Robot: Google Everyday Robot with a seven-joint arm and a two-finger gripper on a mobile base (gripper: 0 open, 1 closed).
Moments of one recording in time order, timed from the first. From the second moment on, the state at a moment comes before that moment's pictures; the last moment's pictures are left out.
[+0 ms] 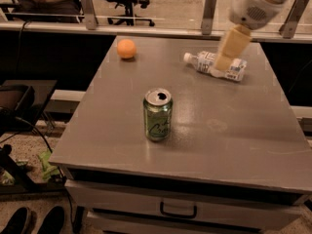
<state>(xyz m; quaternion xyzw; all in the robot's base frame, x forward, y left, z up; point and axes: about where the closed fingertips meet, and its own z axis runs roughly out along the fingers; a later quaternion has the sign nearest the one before) 0.594 -0.165 0.988 -0.59 0.77 -0.01 0.24</state>
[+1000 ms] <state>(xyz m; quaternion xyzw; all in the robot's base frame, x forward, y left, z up) 0.720 -0.069 0.939 -0.57 0.78 0.03 0.26</state>
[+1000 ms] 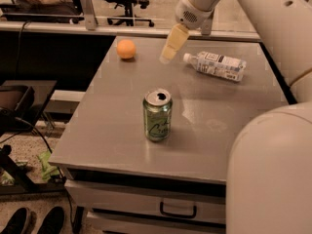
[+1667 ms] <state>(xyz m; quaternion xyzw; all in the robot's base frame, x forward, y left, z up) 0.774 -0.011 0.896 -0.52 0.80 0.06 0.31</state>
